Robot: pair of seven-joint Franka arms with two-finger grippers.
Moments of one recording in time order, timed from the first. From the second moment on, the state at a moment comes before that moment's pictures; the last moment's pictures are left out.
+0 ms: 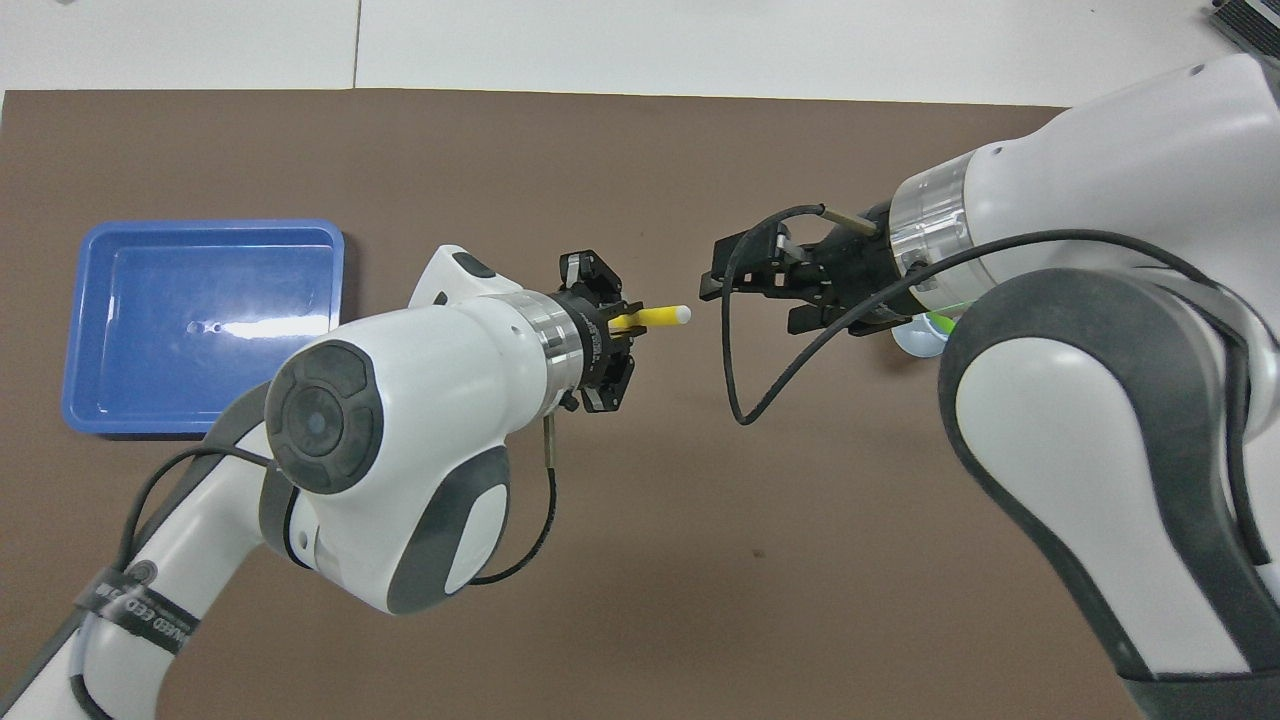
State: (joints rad) left arm -0.40 0.07 -0.14 -1.89 -0.28 2.33 -1.78; right arm 0.14 0.11 0.12 -1.55 0.35 1.80 0.38
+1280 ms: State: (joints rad) left arm 0.04 0.04 -0.13 -1.88 -0.18 1.96 -0.34; right arm -0.05 0.15 0.12 -1.70 0.04 1.83 -0.23
